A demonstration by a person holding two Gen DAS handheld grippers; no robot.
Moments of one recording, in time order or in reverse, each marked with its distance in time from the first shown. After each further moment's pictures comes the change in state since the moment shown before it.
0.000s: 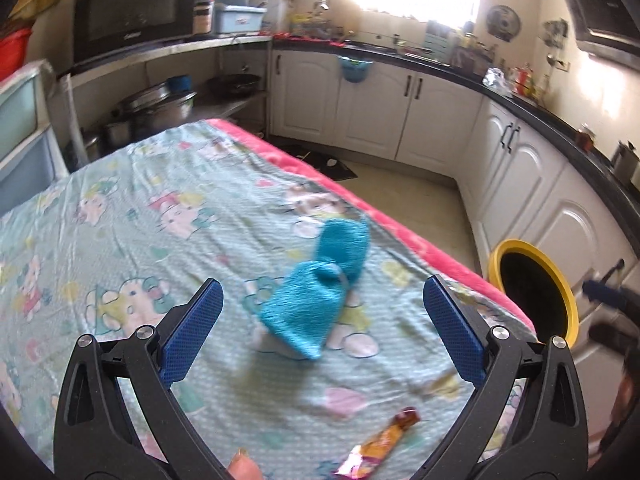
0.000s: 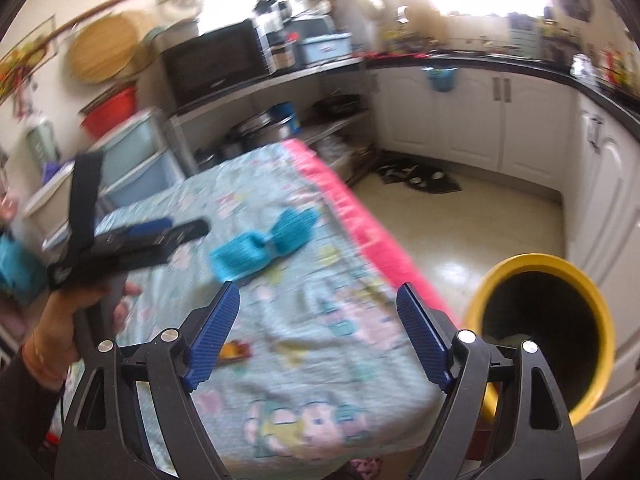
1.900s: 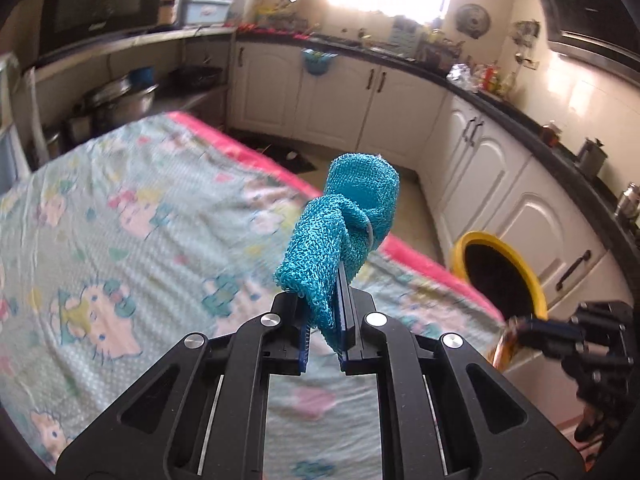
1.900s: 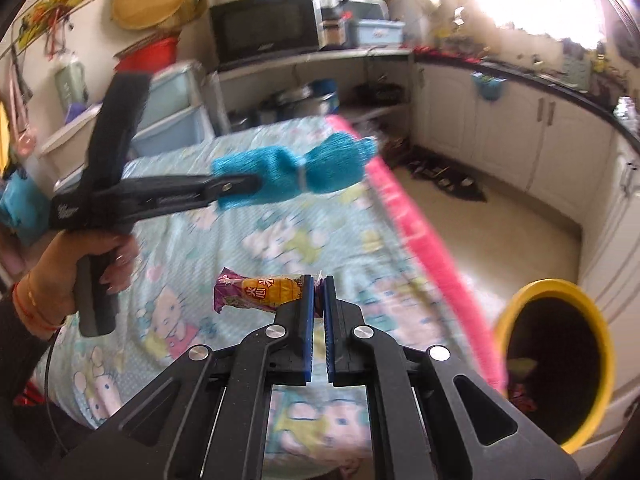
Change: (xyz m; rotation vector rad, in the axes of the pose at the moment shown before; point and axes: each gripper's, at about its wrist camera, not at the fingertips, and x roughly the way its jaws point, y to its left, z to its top) left arm 0.001 -0.016 0.009 0.039 0.014 -0.178; right arm 0.001 0.027 -0.006 -0.156 0.051 0.025
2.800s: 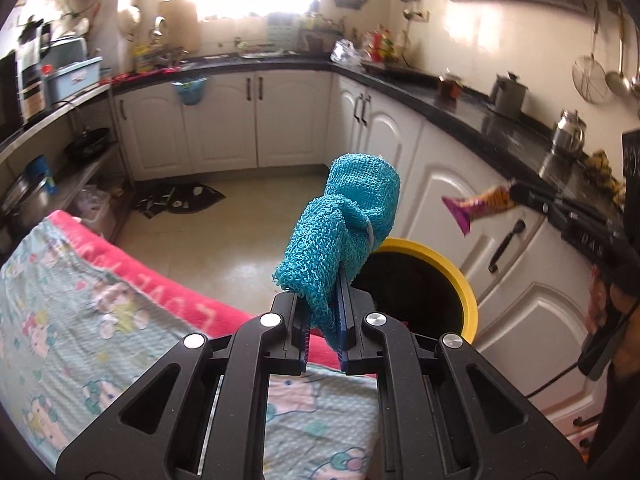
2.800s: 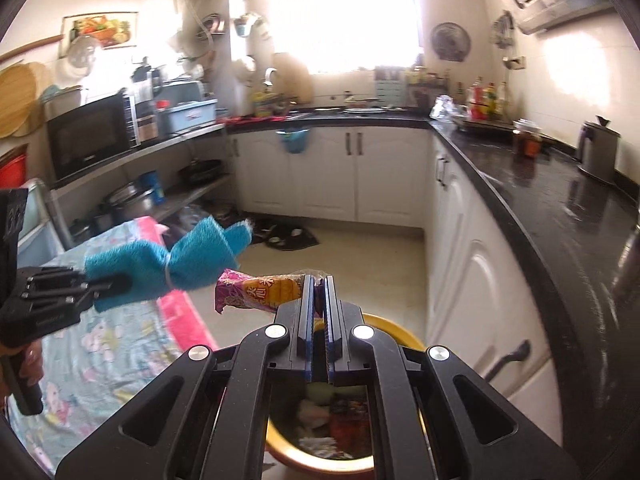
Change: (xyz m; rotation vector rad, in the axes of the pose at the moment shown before) left arm 0.045 -0.191 0.040 0.315 0.024 -0.194; right arm -0.131 -0.178 -0.017 0.286 -0.243 -0.529
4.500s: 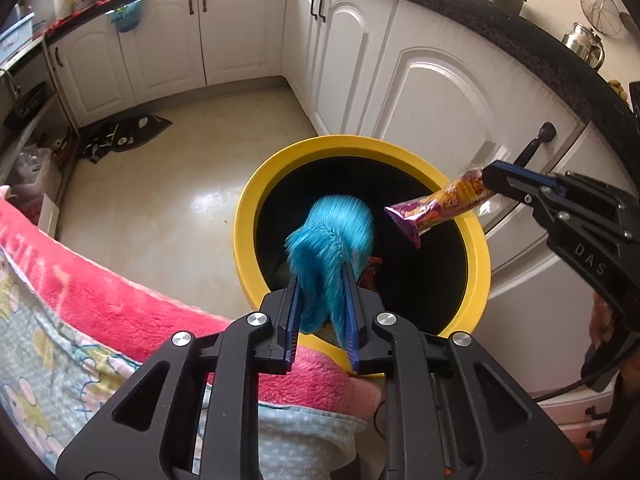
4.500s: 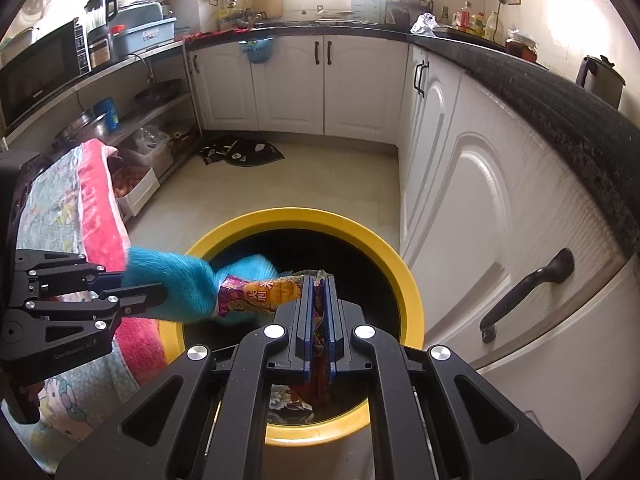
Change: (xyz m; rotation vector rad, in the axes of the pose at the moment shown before) left arm 0.147 -0.050 -0.042 0.039 0.301 -0.117; right arm 0.095 -0.025 -0.077 -0.008 0.297 -0.113
